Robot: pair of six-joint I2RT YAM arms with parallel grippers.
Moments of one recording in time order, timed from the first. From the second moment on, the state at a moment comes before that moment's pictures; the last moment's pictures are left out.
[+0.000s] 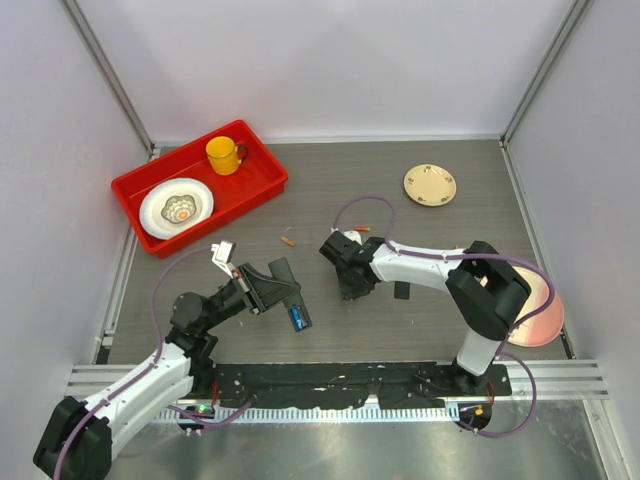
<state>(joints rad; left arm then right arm) -0.54 0.64 0.06 0.88 0.54 -1.23 0.88 1.74 1.06 -0.60 0.17 0.63</state>
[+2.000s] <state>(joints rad) -0.68 1.25 0.23 1.20 0.36 -1.21 1.01 1.41 1.35 -0.99 -0.19 0.55</state>
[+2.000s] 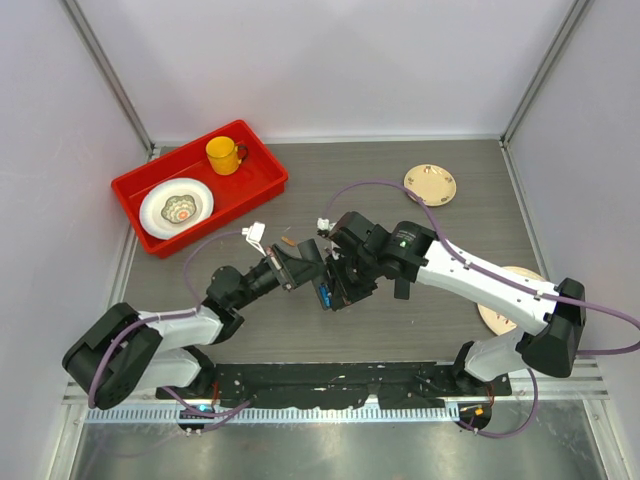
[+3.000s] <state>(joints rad) -0.71 1.24 0.20 1.21 0.32 -1.33 1.01 1.49 1.45 -1.07 -0.15 0.55</state>
